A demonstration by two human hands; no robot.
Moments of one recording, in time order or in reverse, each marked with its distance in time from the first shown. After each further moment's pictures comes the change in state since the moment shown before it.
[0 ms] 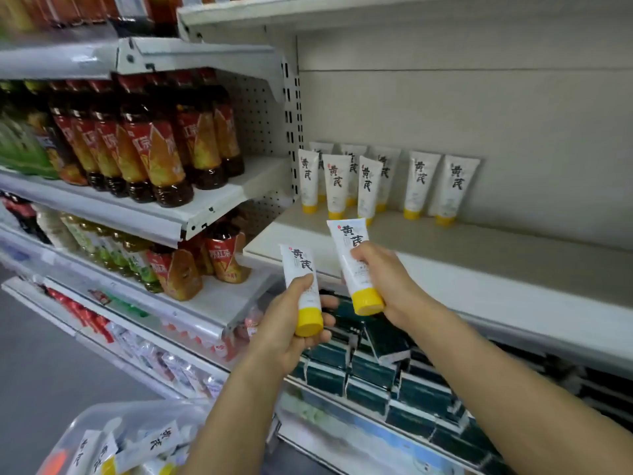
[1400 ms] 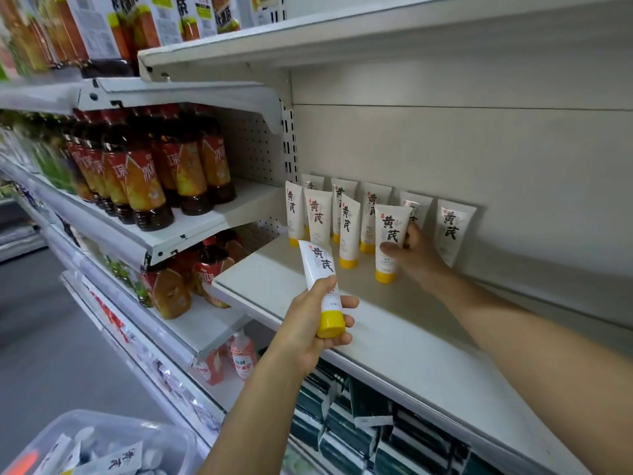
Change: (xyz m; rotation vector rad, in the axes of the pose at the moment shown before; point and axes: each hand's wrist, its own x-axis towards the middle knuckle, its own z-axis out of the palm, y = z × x) left_hand 0.067 -0.001 0.120 -0.032 0.064 0.143; right_hand 0.170 -0.042 -0.137 -0.345 -0.059 -0.364
